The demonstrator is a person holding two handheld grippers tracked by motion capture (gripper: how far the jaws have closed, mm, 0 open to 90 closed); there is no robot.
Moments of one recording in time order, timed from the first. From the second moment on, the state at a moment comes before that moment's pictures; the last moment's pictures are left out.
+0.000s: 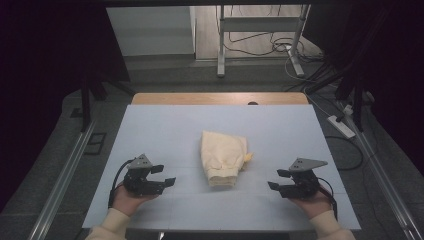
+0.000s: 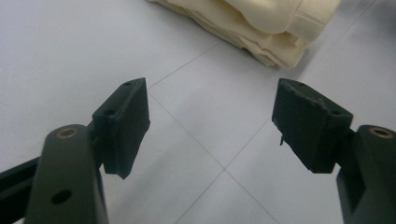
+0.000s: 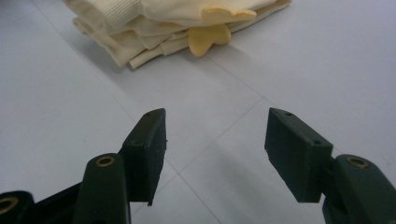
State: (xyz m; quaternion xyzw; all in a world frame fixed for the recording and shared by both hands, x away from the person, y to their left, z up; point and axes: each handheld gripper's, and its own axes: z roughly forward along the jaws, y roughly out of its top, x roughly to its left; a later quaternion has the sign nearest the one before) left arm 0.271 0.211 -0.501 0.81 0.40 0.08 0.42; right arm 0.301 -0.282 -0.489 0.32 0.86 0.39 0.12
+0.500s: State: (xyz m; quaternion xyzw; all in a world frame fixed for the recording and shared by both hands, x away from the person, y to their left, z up) left arm 0.272 0.212 -0.503 0.81 0.40 0.08 0.42; right arm 0.299 -0.287 -0.492 0.31 0.86 0.39 0.12
